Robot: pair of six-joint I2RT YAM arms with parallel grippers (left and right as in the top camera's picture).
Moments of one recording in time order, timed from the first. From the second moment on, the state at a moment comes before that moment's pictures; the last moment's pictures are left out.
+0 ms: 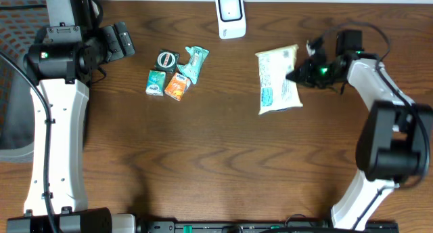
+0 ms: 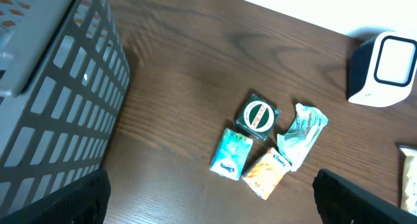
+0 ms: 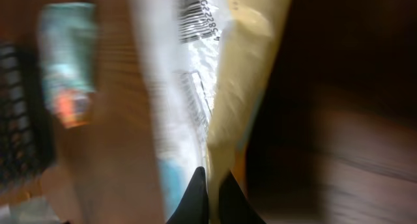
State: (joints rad) left arm 0.06 1.55 1.69 -1.00 -0.04 -0.25; right arm -0.08 2.01 1.43 -0.66 -0.75 0.07
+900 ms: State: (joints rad) left arm 0.06 1.55 1.69 -1.00 -0.04 -0.25; right arm -0.06 2.06 1.47 -0.73 -0.47 0.13
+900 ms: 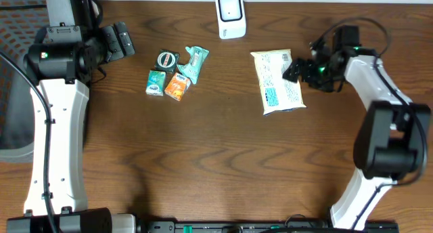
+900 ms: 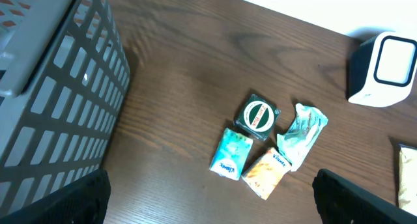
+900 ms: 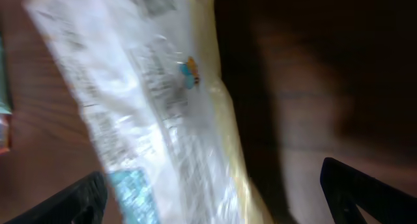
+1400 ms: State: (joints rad) left arm 0.06 1.55 1.69 -1.00 -0.04 -0.25; right arm -0.02 2.20 1.51 -0.65 -0.68 0.07
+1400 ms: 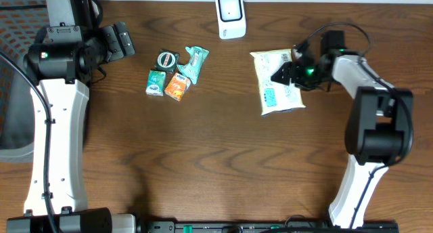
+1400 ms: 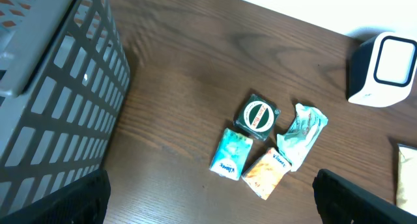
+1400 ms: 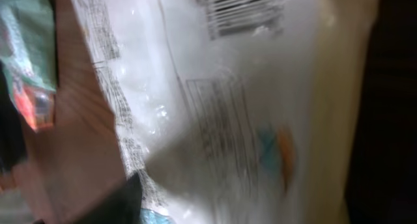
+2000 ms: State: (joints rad) left arm 0.06 1.55 1.69 -1.00 -0.04 -0.25; right arm 0.02 2.05 1.47 -0.65 -0.67 0.06
